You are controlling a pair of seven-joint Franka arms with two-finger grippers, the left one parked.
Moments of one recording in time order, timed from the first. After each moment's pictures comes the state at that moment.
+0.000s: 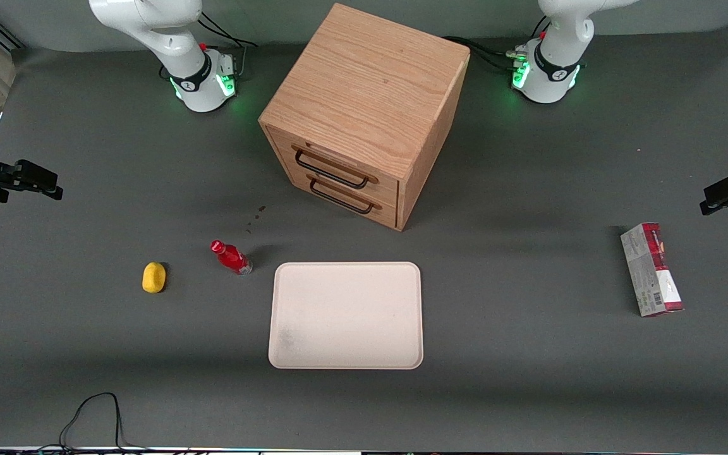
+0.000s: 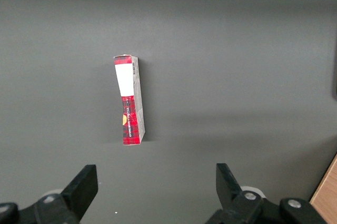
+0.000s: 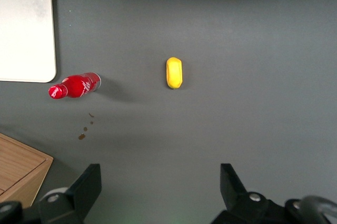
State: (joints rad) arm 0.01 0.03 -0.08 -1.58 -0.04 1.57 -0.08
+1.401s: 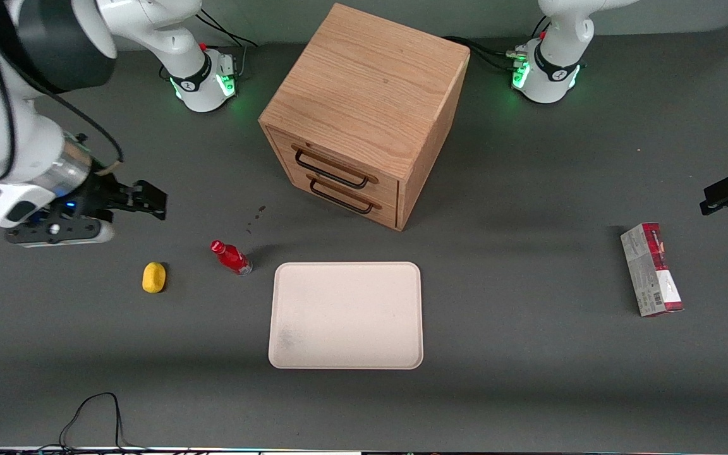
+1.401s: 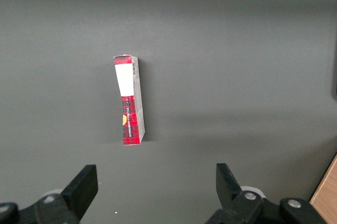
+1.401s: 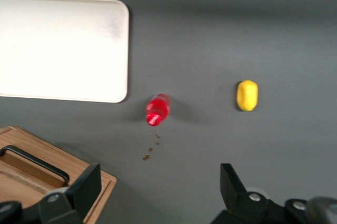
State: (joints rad) arm 0.30 0.18 -0.05 -1.45 0.00 1.61 0.22
